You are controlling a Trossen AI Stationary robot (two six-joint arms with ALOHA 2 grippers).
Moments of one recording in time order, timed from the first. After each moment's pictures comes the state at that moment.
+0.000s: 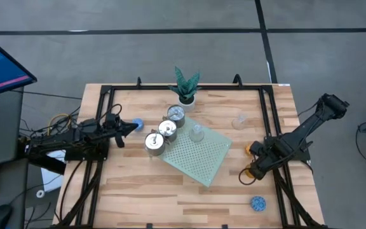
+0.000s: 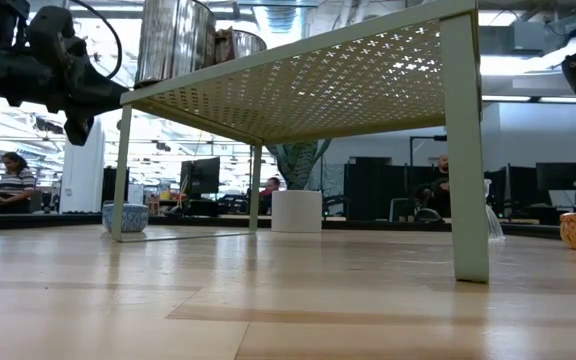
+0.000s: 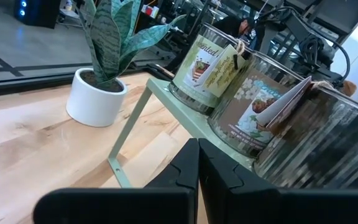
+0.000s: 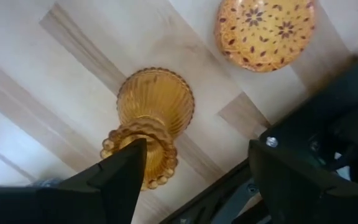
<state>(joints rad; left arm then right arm) 0.10 0.00 0.06 -0.10 -0.19 -0.45 0.68 1.10 0.74 -1.21 0.03 1.40</state>
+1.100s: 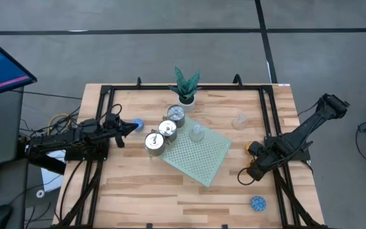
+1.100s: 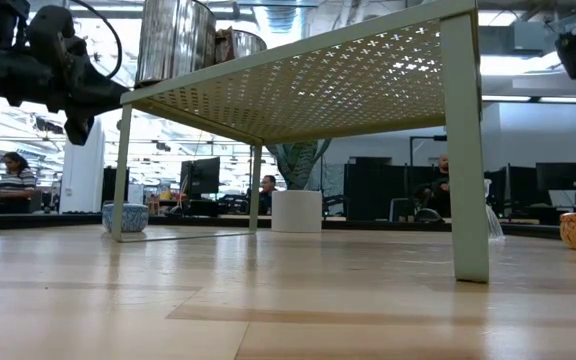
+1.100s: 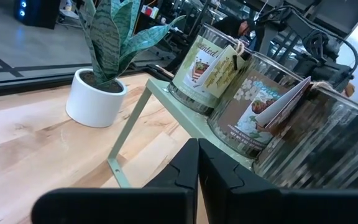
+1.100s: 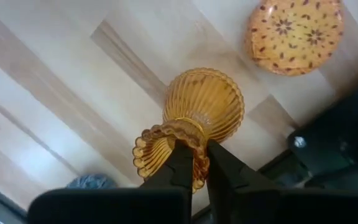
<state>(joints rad) 0.10 0.01 0.06 -0.10 -0.19 -0.45 0.67 1.10 0.81 -1.20 0.03 1.43</state>
